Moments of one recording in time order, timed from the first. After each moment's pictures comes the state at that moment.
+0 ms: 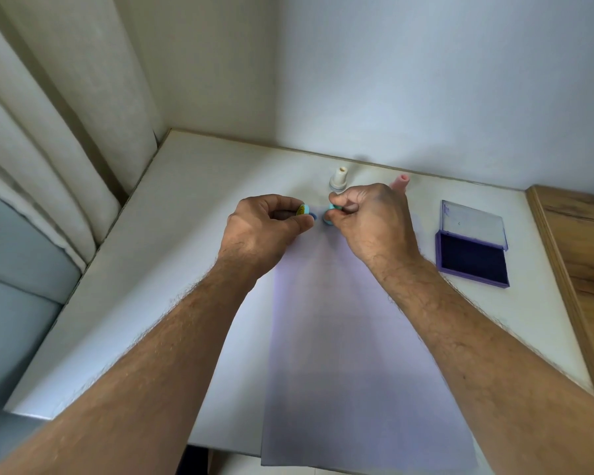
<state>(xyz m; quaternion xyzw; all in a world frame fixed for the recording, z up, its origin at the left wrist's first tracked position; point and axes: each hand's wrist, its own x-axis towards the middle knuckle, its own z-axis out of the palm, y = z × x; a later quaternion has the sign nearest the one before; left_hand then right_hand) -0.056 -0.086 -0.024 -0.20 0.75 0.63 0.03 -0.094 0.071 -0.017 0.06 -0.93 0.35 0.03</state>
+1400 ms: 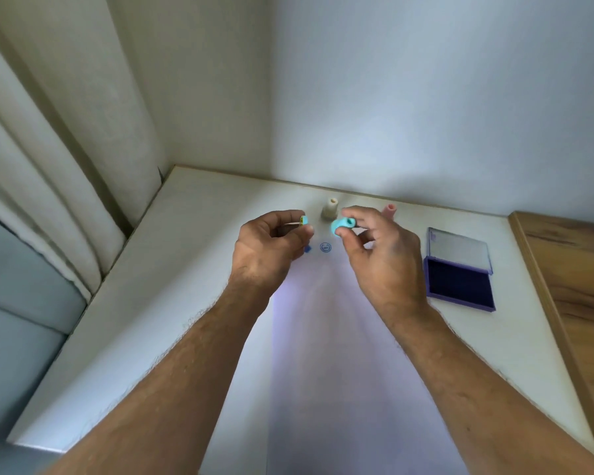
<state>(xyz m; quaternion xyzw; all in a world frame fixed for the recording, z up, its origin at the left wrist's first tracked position) -0.061 -0.069 -0.011 -0.19 0.66 0.73 0.00 -0.074 0.086 -0.014 0.08 -0.90 0.39 0.19</state>
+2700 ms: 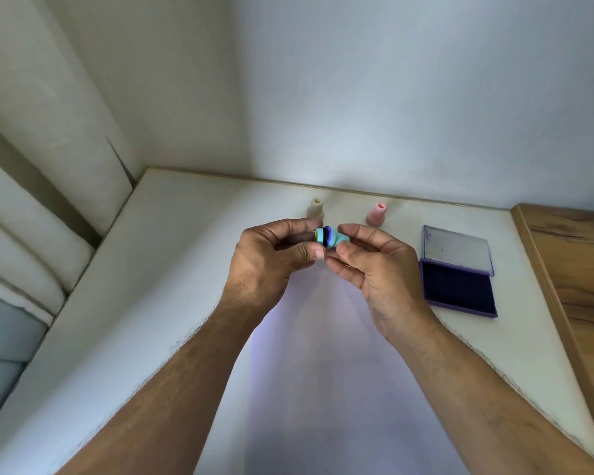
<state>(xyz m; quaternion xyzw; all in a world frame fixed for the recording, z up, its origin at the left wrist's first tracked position) -0.070 -0.050 -0.019 -0.10 0.67 0.73 0.04 -0.079 0.103 -0.015 -0.14 -0.59 0.79 -0.08</state>
